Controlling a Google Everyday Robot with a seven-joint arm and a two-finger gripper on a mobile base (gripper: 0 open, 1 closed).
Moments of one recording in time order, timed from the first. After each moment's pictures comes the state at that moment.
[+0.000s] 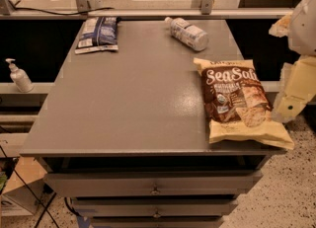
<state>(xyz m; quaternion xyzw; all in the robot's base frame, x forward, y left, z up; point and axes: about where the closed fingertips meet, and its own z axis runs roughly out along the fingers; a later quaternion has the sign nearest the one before) 0.438 -0.217 0.976 -0.60 0.78 -0.03 0.16</state>
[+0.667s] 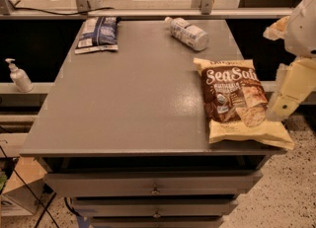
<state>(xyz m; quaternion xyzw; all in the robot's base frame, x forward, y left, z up) 0.446 -0.213 0.967 -0.61 0.77 0.00 0.18</state>
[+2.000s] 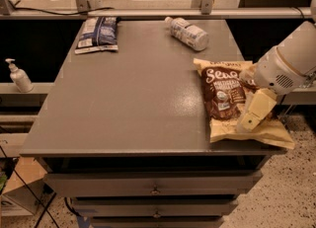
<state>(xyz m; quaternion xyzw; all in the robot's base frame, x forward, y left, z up) 0.492 -0.209 0.846 -0.56 0.80 0.14 0.18</state>
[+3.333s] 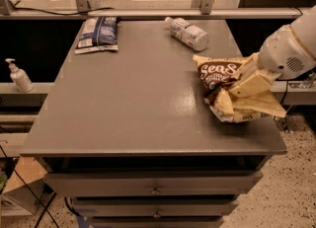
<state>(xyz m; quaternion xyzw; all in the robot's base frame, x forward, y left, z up) 0.495 -0.189 0.897 -0.58 0.76 0.17 0.24</state>
